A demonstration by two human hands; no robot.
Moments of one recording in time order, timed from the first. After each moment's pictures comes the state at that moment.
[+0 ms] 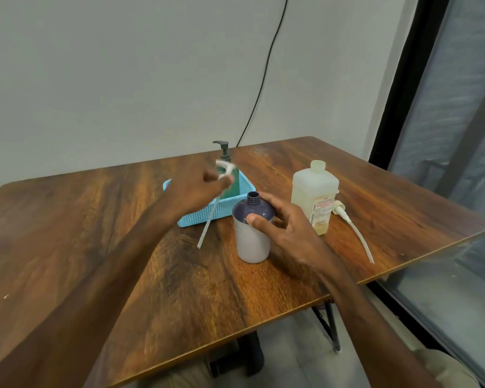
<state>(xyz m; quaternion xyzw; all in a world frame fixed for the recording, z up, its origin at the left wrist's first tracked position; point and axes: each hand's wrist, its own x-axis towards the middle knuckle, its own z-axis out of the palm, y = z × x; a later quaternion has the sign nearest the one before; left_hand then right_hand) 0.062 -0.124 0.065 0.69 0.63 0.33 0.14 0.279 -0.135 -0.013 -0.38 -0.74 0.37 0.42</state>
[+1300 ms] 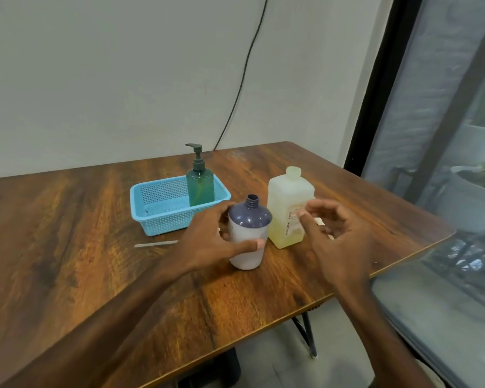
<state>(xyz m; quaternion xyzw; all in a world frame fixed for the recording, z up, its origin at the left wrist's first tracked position) 0.122 -0.134 -0.008 0.74 0.51 0.36 0.24 0.354 -0.168 -0.009 -0.53 -0.57 0.15 0.61</state>
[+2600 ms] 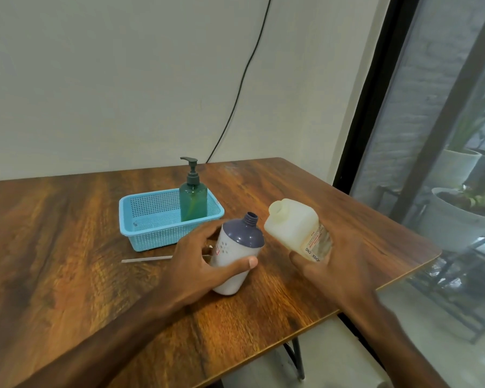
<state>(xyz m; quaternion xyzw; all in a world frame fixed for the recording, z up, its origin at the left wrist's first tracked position) 0.121 -0.152 -0.020 0.71 0.45 0.48 0.23 0.369 -0.167 0.005 -0.63 -0.67 0.06 0.39</state>
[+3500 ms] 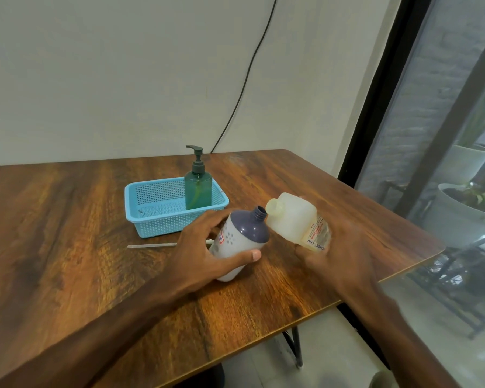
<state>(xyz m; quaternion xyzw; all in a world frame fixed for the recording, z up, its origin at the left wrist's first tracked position) 0.115 -0.144 -0.034 0.73 0.46 0.47 0.19 0.366 -0.166 0.008 -0.61 -0.69 0.02 0.38</state>
